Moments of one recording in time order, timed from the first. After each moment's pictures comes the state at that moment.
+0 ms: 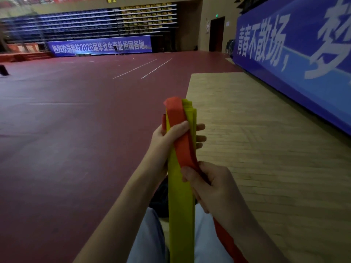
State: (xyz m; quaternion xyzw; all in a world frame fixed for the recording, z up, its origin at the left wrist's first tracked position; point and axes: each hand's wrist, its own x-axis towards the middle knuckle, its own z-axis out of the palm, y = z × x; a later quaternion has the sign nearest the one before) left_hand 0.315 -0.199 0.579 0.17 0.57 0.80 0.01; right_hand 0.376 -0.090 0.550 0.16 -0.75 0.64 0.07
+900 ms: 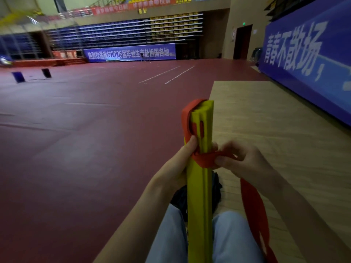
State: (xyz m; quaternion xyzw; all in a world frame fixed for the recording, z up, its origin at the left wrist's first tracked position) left_hand 0.313 -0.236 0.550 0.20 0.50 0.83 0.16; right_hand 0.334 -0.082 0.570 0.20 -0.74 0.64 0.02
